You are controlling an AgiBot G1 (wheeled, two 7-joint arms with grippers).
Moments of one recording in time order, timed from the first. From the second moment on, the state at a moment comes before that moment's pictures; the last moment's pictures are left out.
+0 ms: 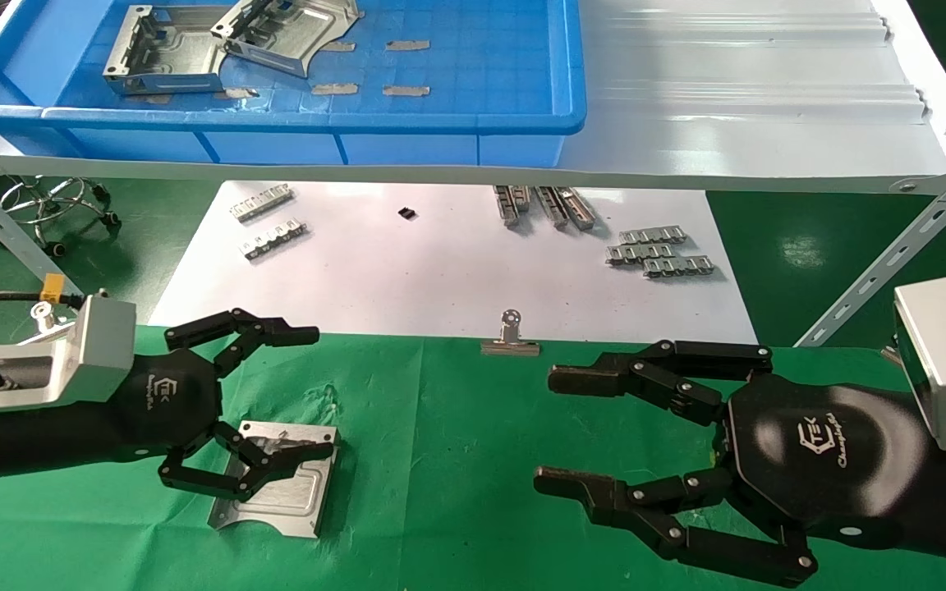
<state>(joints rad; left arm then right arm) -1.40 0.74 0.65 -0.67 0.84 1.56 0.30 1.10 -0.56 -0.41 1.25 -0.64 -1.44 0.12</state>
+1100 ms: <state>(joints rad) -1.08 0.62 0.29 -1.27 0.73 1.50 -0.17 1.10 -0.56 -0.41 1.25 -0.64 -1.44 0.12</state>
